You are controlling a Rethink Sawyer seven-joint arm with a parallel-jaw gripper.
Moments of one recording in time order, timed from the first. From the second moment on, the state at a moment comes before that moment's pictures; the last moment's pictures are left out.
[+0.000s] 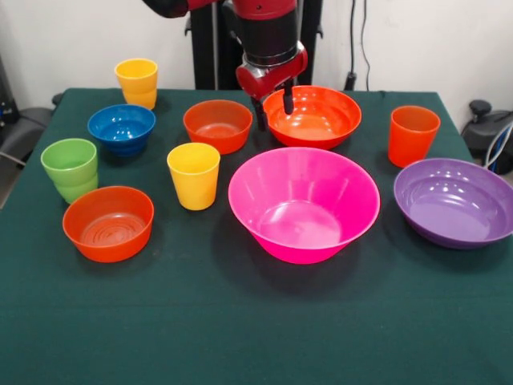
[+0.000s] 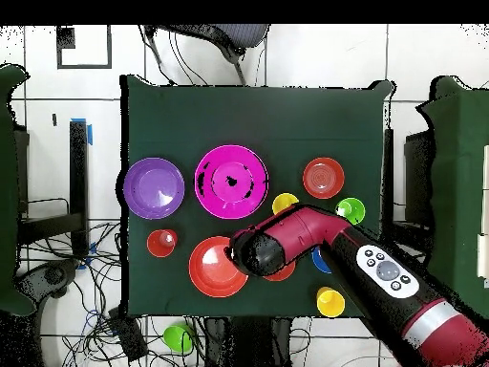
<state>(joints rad) -0.85 -0.58 0.82 2.01 -0.90 0.70 1.57</state>
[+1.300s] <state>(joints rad) -0.84 -0.54 0.82 2.01 -1.00 0.70 1.57</state>
